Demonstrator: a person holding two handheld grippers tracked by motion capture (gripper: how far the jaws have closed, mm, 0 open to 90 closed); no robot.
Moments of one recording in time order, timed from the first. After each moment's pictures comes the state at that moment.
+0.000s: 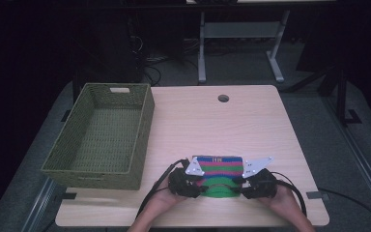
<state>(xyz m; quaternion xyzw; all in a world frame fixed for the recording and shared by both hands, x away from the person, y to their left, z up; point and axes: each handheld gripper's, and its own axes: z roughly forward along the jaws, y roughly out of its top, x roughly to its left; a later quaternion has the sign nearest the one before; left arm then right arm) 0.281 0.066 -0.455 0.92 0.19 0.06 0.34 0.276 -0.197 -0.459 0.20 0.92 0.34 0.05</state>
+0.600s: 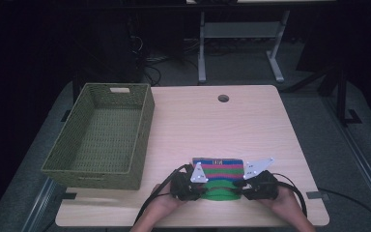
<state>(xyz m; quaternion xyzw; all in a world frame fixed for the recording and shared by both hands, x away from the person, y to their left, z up) 0.267 0.059 -0.452 0.93 0.16 0.08 0.31 0.269 -0.198 -0.456 0.21 0.91 0.34 0.04</state>
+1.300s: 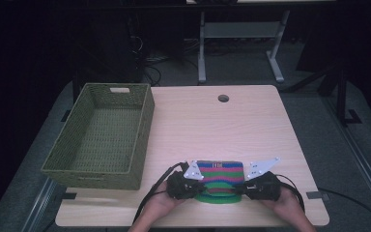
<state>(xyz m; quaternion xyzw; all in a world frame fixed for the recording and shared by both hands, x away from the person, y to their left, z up) 0.268 0.071 -0.445 0.92 0.18 0.04 0.35 0.266 -0.206 -0.454 0.21 0.90 0.38 0.00</state>
